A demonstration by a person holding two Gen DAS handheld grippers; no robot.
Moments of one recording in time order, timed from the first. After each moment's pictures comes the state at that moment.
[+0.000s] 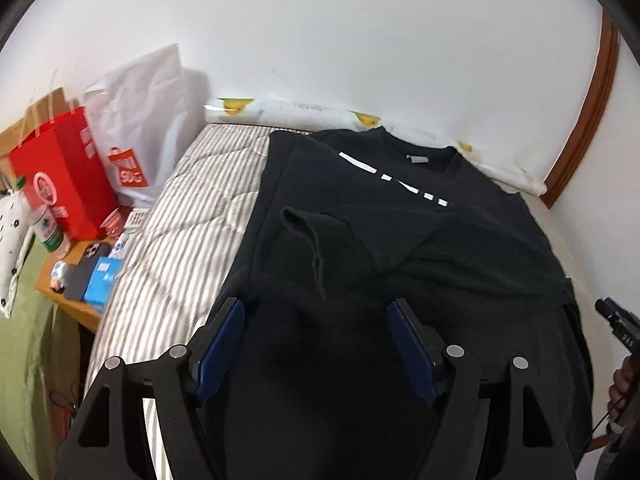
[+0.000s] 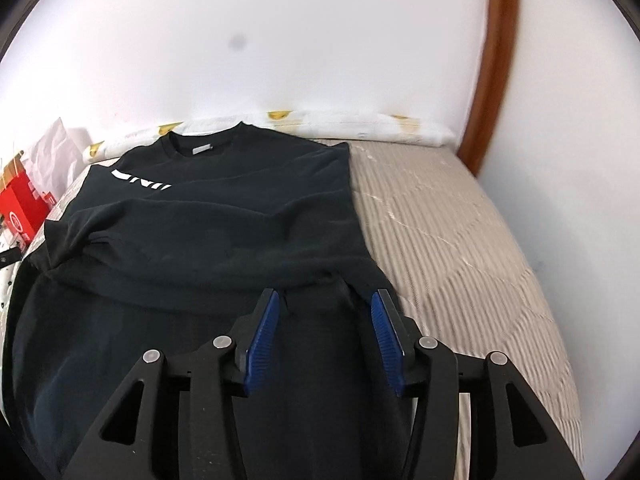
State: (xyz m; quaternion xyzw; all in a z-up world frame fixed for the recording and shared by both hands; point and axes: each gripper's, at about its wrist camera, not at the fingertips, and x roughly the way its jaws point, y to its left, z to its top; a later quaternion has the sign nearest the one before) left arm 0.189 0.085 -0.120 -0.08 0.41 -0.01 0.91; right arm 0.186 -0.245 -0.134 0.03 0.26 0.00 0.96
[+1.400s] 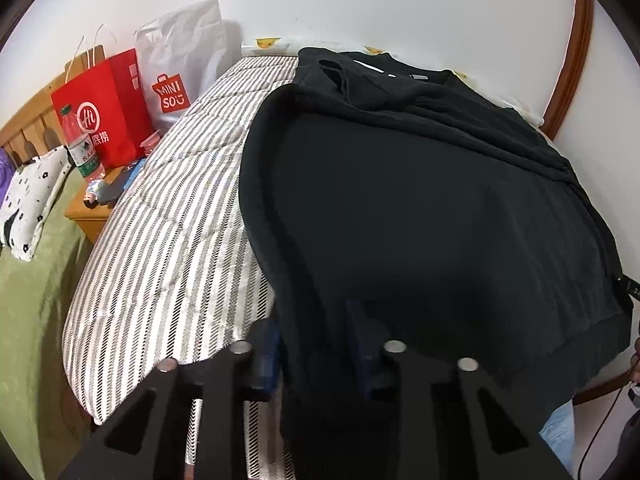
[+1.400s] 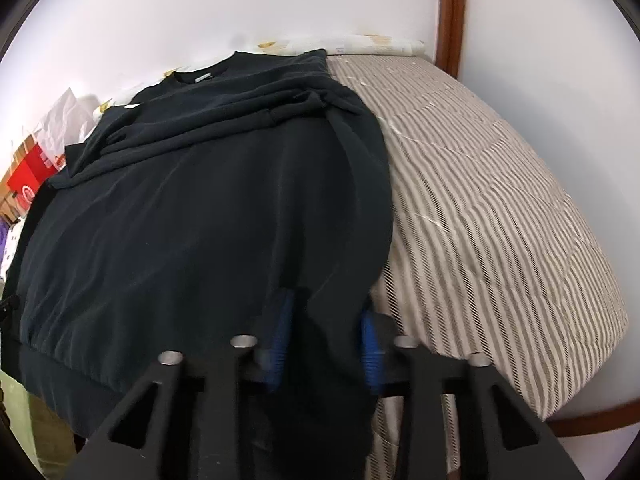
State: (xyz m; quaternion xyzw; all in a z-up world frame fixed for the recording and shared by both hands) left arm 0.043 0.086 -0.201 -0.05 0.44 0.01 0.89; right arm 0.079 -0.260 -0.248 0.08 0.33 0.03 0.94
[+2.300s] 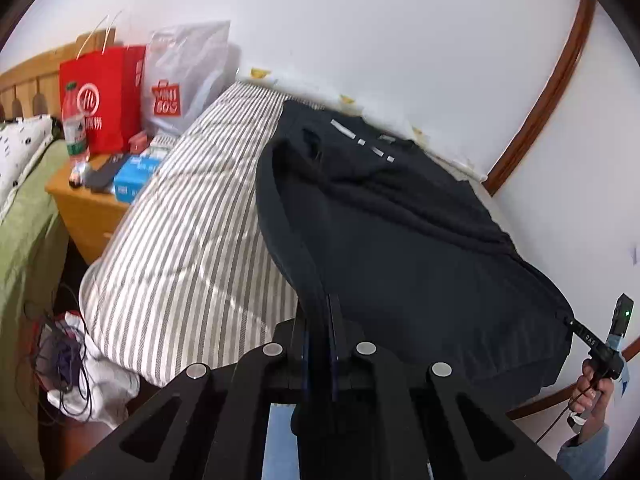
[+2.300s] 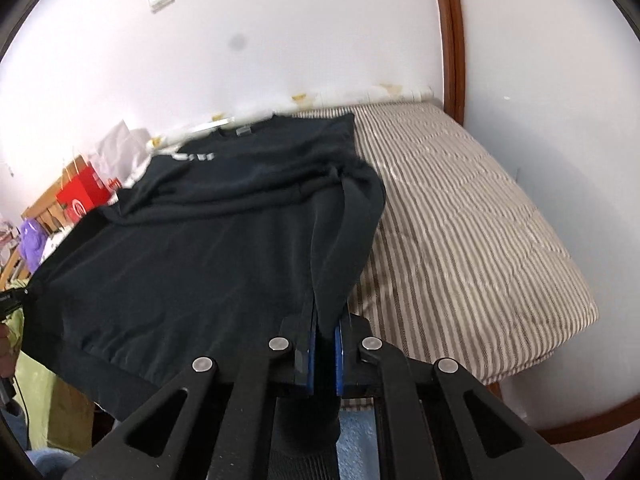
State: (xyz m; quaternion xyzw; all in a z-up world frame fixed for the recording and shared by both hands) left arm -0.022 0.114 -0.134 -0.16 0.39 -0.06 0.91; right arm -0.020 -0.295 -0.203 0.11 0.24 0.08 0.96
